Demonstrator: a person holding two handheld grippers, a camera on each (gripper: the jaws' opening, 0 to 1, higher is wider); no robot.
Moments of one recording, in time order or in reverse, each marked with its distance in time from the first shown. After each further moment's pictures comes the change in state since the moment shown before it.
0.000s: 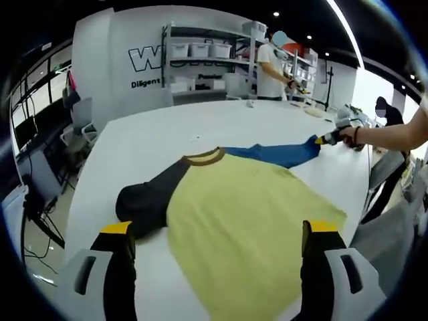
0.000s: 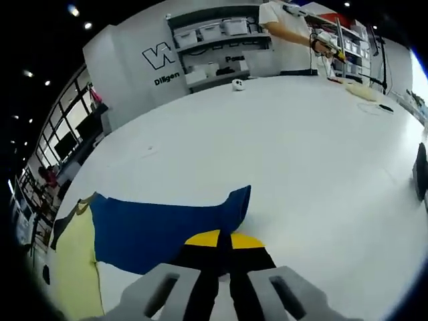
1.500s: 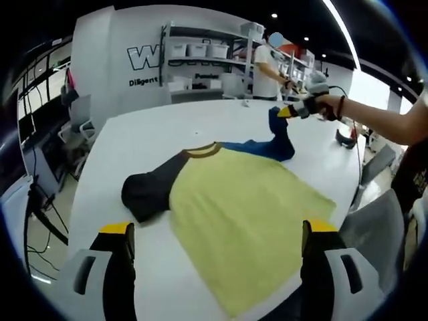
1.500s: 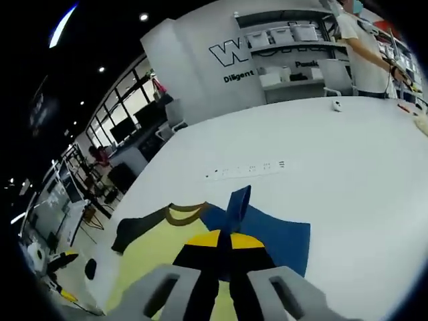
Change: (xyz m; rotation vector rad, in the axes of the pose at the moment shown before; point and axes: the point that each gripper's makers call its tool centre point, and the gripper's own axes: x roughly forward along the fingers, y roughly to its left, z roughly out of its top) left arm -0.039 0.001 -0.021 0.003 0.011 -0.037; right arm -0.040 0.272 0.024 -0.115 0.014 0.377
